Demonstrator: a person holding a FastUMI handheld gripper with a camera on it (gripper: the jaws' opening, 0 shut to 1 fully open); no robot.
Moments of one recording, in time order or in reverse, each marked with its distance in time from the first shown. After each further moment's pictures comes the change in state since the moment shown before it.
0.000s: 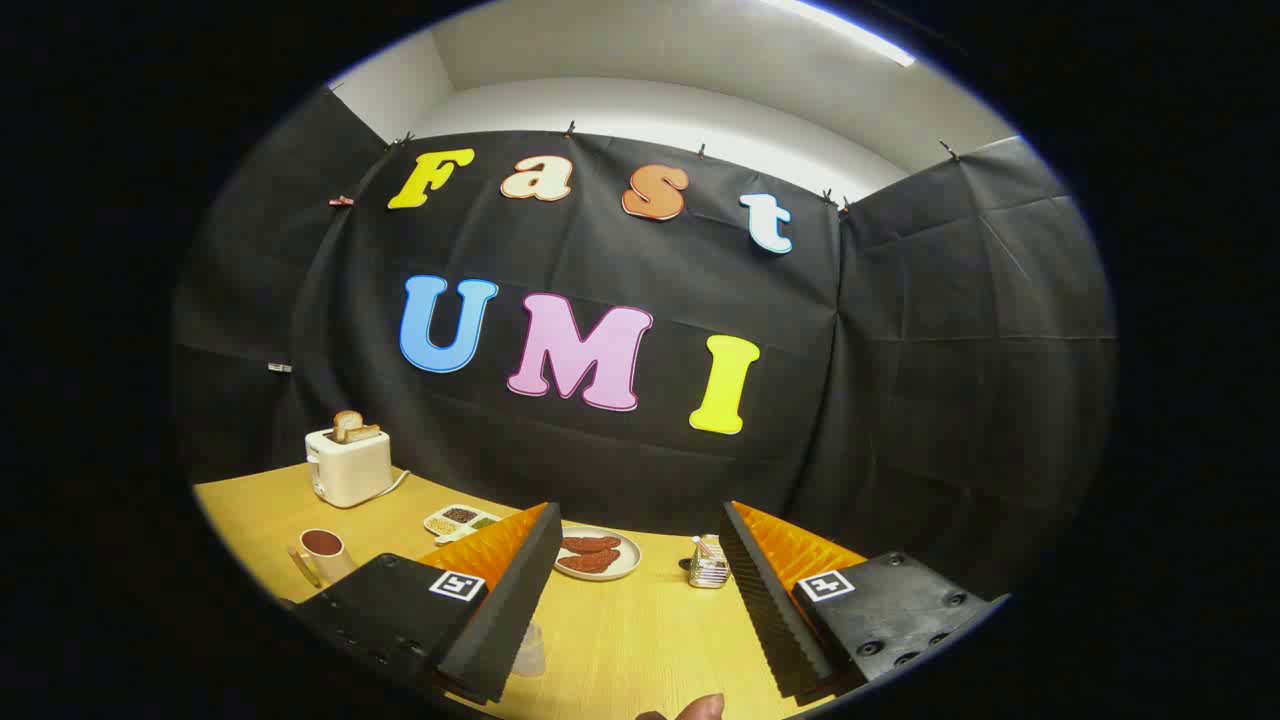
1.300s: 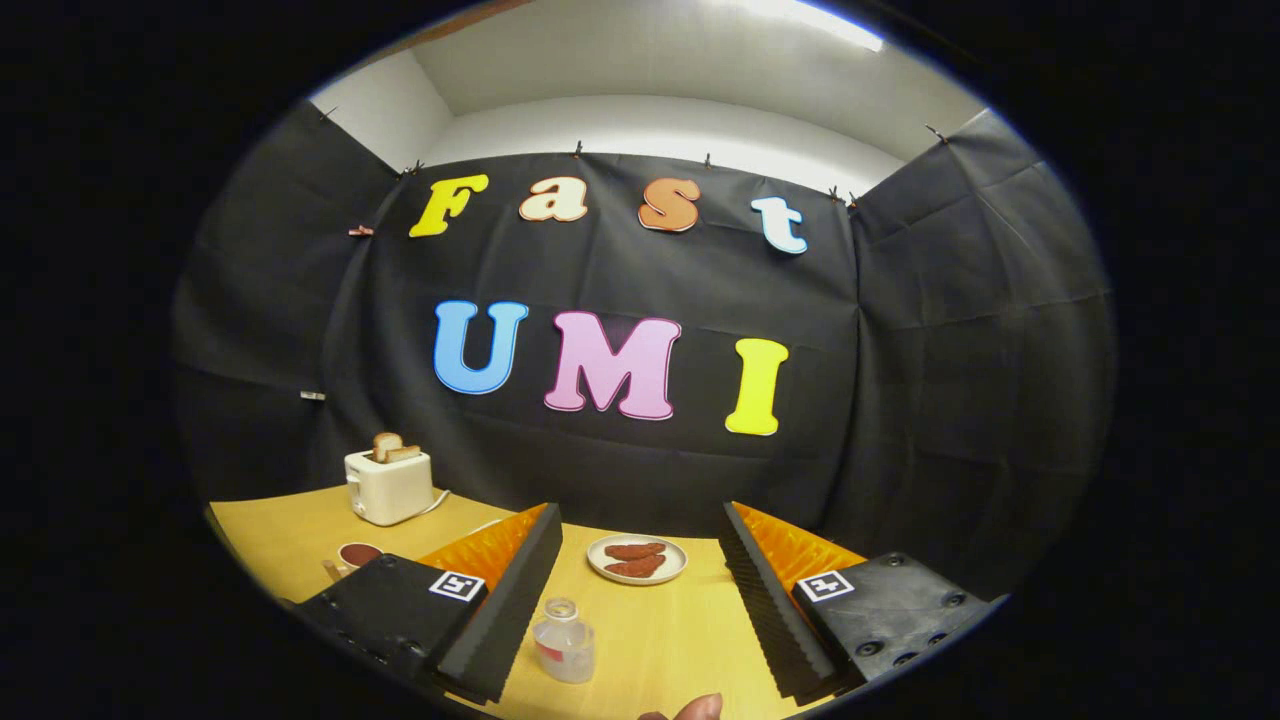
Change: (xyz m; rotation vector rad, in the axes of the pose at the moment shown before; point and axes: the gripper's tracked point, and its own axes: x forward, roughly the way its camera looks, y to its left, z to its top) arm -0.020 0.041 -0.026 0.104 -0.055 0.097
